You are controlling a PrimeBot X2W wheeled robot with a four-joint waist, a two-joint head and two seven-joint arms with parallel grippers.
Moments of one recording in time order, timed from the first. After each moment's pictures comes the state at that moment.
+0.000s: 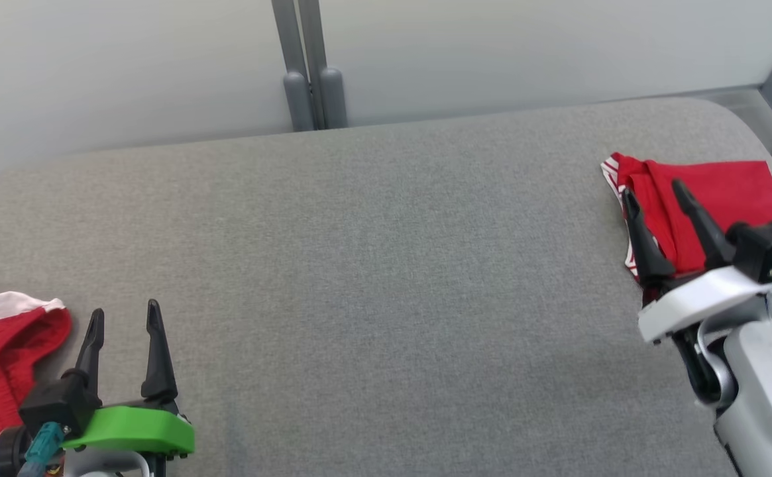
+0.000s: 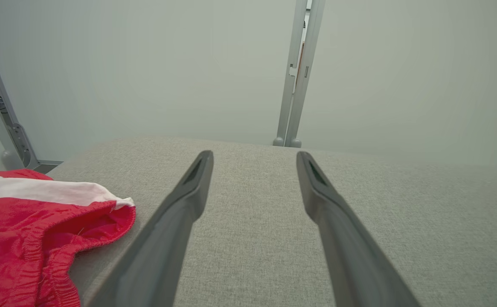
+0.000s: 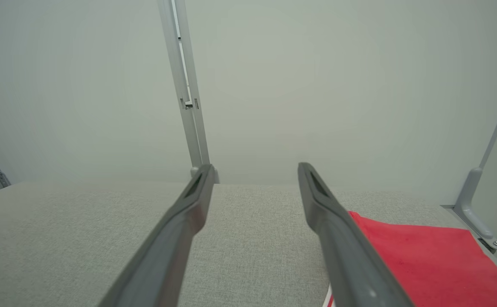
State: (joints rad) left arm -0.05 0.16 -0.04 0.20 -0.33 0.01 -0.26; right arm -0.37 -0.34 0.21 0.37 0.44 0.13 -0.26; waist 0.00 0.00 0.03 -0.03
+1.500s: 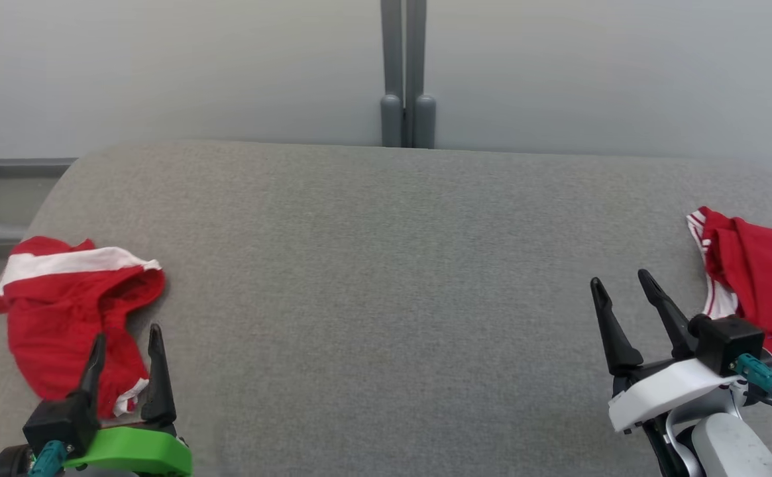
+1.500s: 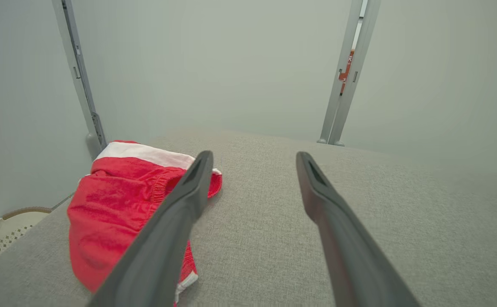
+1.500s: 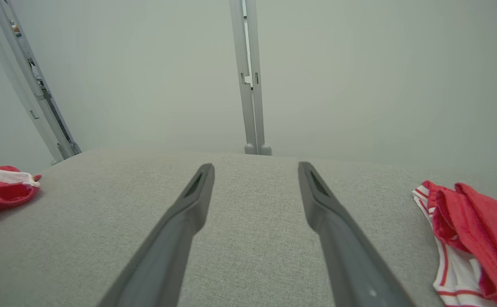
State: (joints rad) left arm -0.01 0.11 0.04 0.23 -0.24 -0.07 -0.26; right arm -0.11 -0.21 0.14 0.25 0.32 0.13 -0.26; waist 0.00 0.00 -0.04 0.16
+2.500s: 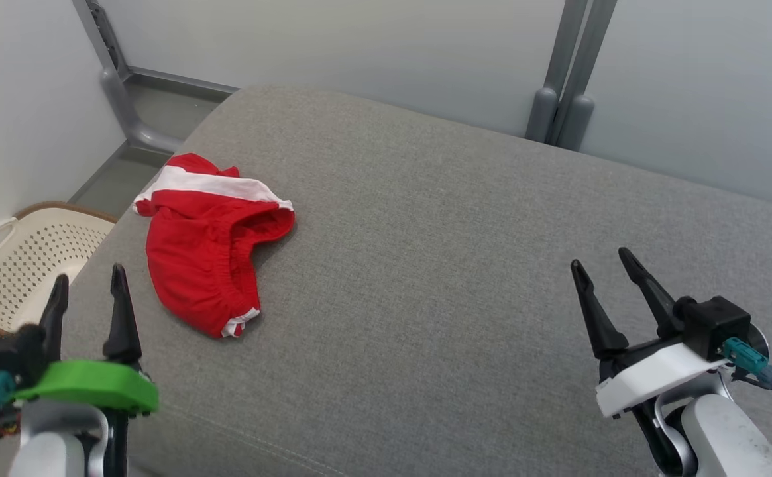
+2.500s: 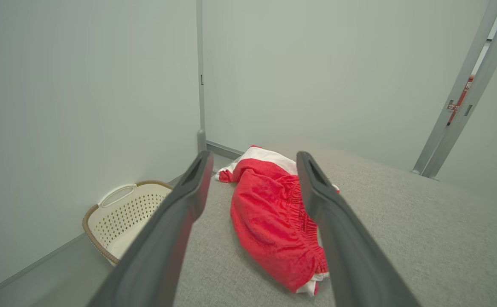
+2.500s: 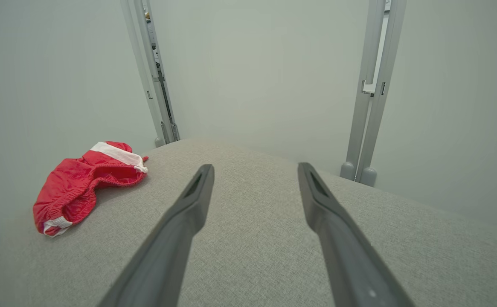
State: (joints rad) left arm -0.10 0.17 0.06 0.18 -0.31 -0.05 -0.14; right arm -0.15 -0.22 0.20 0.22 0.31 0.13 -0.26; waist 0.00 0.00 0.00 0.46
